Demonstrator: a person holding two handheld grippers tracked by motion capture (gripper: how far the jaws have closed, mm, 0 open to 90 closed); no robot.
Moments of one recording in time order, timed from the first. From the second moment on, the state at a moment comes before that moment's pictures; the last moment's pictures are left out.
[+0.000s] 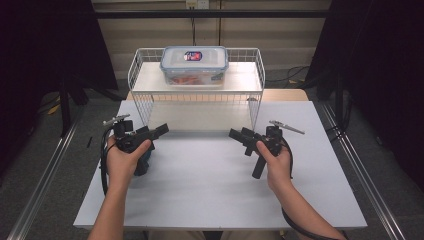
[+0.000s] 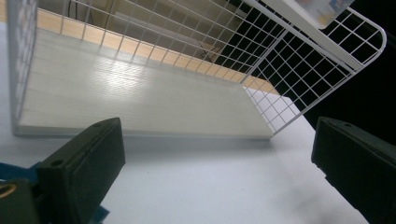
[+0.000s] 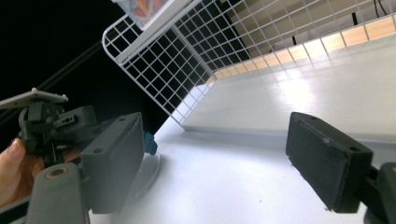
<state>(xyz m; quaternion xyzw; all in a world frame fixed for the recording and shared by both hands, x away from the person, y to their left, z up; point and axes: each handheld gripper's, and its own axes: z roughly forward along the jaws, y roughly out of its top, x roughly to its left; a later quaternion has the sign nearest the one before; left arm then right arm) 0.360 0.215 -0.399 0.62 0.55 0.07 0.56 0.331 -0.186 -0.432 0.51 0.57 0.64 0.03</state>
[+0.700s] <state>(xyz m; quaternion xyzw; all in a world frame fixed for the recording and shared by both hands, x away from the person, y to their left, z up) 0.361 0.238 -0.398 0.66 0.53 0.09 0.52 0.325 -0.189 -0.436 0.51 0.59 0.63 0.04</state>
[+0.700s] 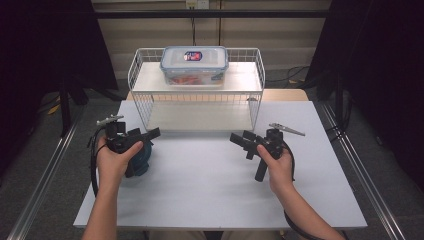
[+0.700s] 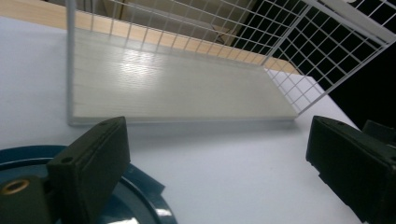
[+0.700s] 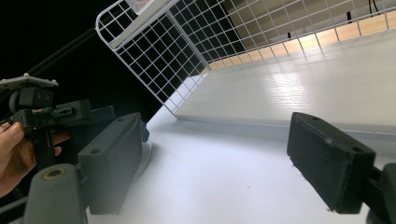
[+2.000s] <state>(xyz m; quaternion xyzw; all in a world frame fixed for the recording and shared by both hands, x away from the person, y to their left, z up) 0.360 0.302 -0.408 0.67 0.59 0.19 0.40 0.326 -0.180 -0.441 0.50 0.60 0.63 0.02</state>
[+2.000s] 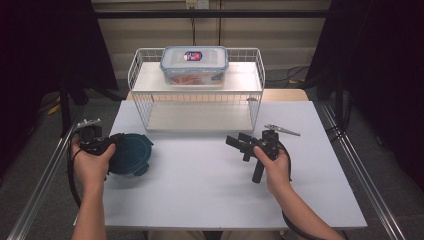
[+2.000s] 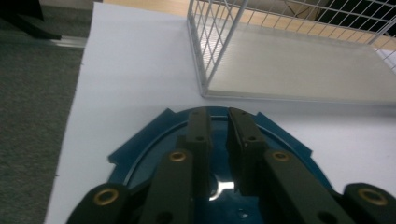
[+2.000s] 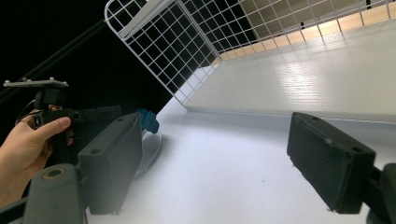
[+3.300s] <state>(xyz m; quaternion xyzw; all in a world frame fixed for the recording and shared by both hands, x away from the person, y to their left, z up) 0.357 0.347 -0.428 0.66 0.64 0.20 0.35 0.328 -0.176 -0.441 0.49 0.60 0.63 0.01</state>
